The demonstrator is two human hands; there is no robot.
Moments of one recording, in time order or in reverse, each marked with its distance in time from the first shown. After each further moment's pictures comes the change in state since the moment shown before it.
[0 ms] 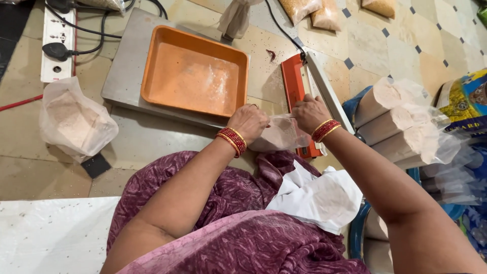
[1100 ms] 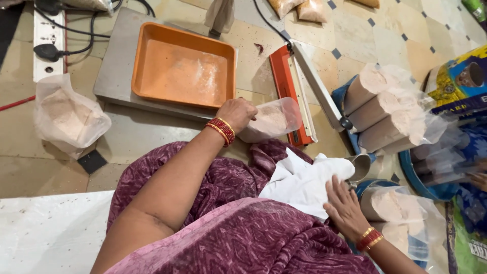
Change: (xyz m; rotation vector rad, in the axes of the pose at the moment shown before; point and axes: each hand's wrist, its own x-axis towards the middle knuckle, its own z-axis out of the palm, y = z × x) left_hand -0.009 0.006 -0.016 -0.117 -0.081 -0.023; right_hand -0.331 -0.076 0.117 0.620 0.190 0.290
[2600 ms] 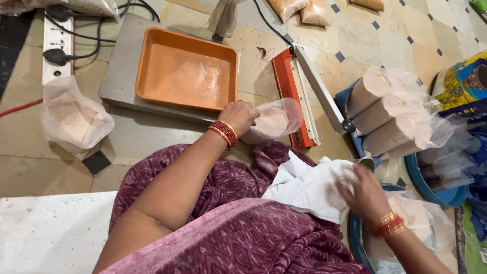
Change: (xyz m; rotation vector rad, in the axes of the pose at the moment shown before) left_hand -0.007 0.006 -0.007 -0.043 0.047 -0.041; right_hand 0.068 -0.018 -0.062 -0.350 -0.331 0.214
